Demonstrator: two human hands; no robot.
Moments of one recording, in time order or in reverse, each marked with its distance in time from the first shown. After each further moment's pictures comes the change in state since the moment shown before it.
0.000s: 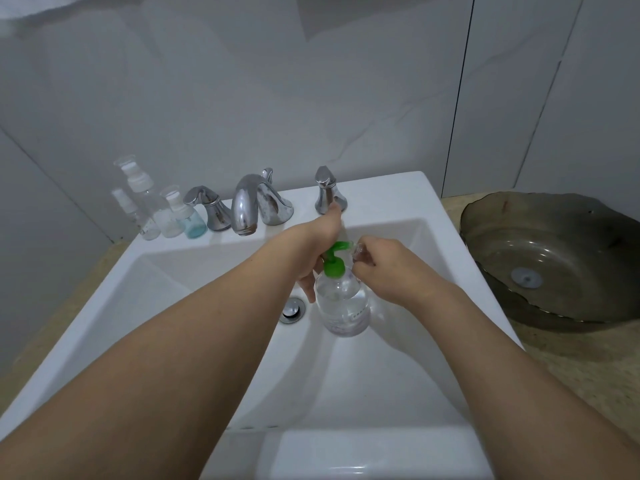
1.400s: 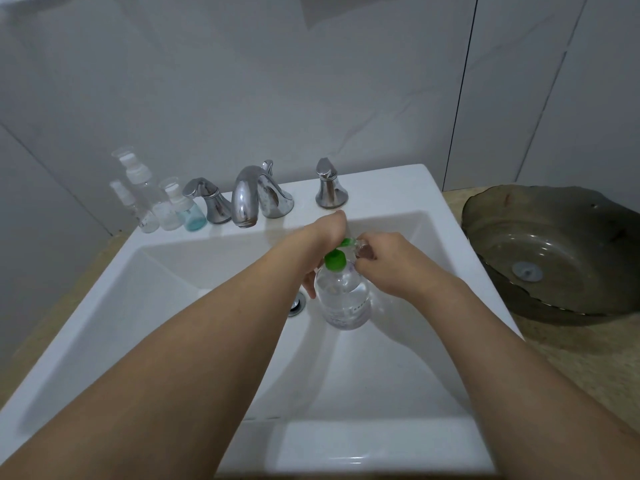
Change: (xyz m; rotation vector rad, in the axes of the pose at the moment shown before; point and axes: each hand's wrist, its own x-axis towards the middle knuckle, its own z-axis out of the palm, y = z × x) left_hand 0.008 -0.004 0.009 0.082 0.087 0.014; right_hand 0.005 0.007 0.003 -0.001 -0.018 -0.013
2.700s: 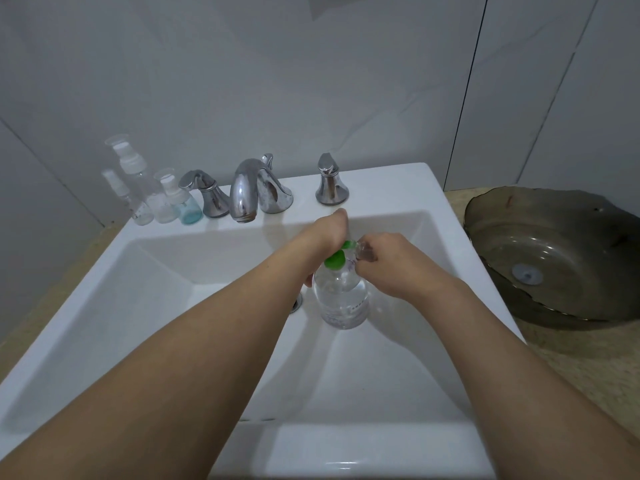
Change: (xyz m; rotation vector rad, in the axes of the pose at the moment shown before) left_hand 0.006 -0.005 0.008 -0.011 0.060 0.091; right_hand 0.000 -0.001 0.001 -0.044 -0.026 0.029
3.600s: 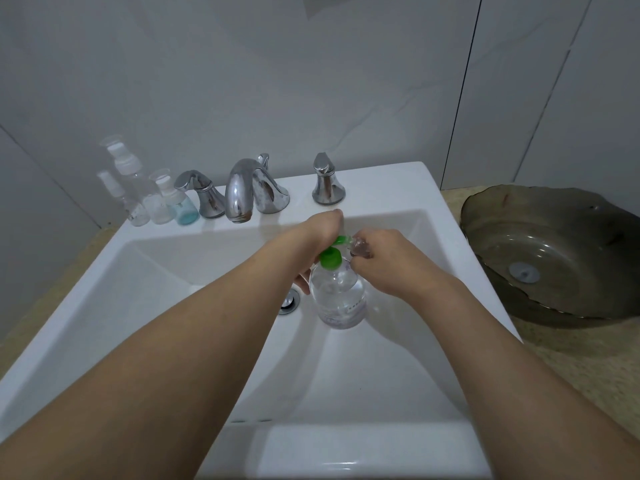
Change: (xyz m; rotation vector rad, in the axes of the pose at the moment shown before) left_hand 0.013 -0.004 -0.008 0.000 -0.035 -0.057; right_hand 0.000 -0.002 -0.002 0.010 0.042 -0.030
